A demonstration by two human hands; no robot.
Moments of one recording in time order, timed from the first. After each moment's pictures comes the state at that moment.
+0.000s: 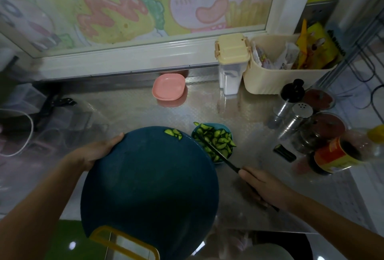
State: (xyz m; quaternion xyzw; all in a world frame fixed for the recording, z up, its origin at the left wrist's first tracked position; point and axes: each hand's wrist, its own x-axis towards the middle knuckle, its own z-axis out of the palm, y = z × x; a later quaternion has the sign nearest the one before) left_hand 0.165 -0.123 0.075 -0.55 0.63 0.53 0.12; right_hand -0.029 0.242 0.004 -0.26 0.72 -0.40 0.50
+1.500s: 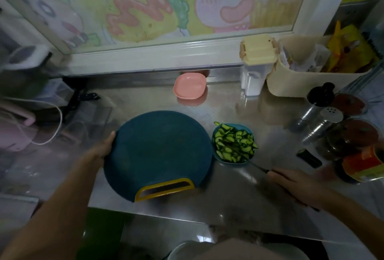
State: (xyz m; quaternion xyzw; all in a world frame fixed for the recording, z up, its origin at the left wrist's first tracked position) left_hand 0.210 -0.184 0.030 -0.64 0.57 0.52 -0.02; right_hand -0.051 0.250 0.019 -0.33 0.78 -0.29 0.44
